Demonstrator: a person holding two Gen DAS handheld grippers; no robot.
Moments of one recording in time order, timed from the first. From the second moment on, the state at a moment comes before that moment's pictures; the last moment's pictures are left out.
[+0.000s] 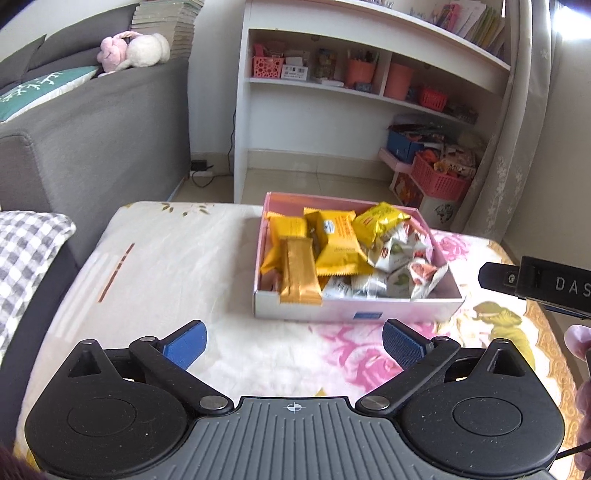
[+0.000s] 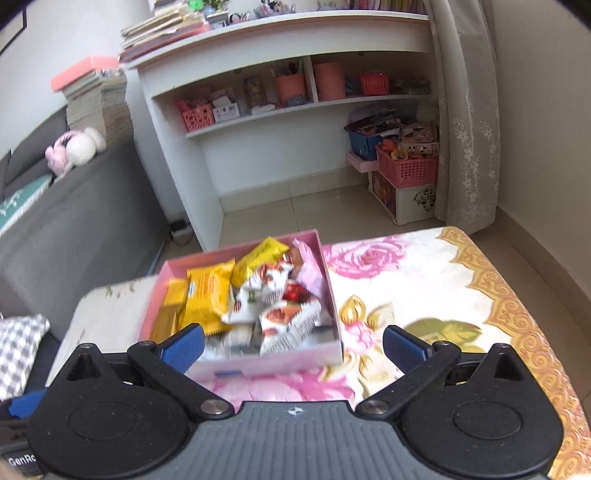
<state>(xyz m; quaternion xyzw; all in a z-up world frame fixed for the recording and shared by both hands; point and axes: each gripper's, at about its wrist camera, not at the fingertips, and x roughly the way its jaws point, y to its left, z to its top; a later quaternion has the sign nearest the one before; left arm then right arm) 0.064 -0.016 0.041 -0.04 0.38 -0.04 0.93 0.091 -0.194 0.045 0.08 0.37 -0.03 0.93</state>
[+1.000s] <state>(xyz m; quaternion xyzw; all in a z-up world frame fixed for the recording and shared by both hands) 0.051 -0.003 0.031 -0.01 0.40 0.00 0.92 0.064 -0.177 0.027 0.03 0.39 -0.01 0.92</state>
